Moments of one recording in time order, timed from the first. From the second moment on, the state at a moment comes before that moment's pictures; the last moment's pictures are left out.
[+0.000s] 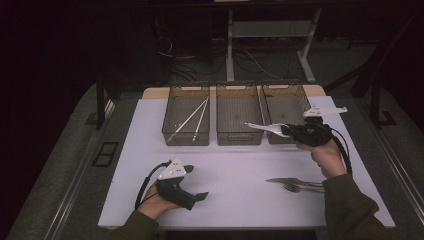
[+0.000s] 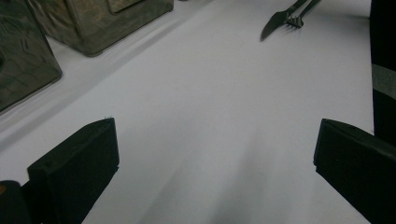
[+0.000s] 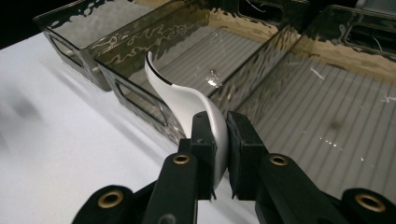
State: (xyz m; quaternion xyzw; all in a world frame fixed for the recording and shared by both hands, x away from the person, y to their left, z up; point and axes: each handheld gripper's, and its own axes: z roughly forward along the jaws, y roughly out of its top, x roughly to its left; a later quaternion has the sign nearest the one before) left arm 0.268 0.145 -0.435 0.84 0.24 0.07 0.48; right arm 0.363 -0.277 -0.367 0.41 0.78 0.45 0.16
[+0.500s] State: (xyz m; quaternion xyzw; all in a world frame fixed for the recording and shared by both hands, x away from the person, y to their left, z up) left arm 0.268 0.144 -0.435 0.84 0.25 0.06 0.48; right arm 0.395 -0.235 -0.362 0.40 0.79 0.43 0.15
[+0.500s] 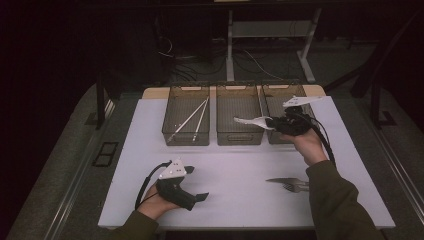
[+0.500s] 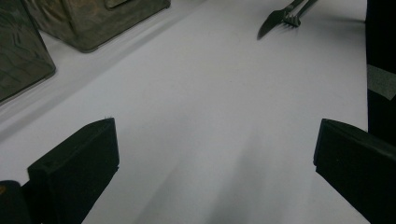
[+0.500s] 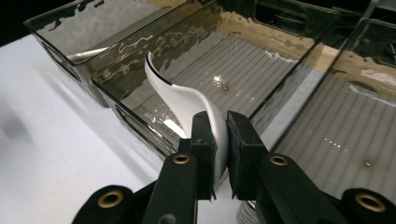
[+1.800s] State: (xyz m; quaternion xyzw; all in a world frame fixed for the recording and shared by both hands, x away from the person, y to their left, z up) left arm 0.269 0.147 -0.435 0.84 0.25 0.06 0.48; right arm 0.418 -0.190 -0.368 0.38 0.83 0.39 0.12
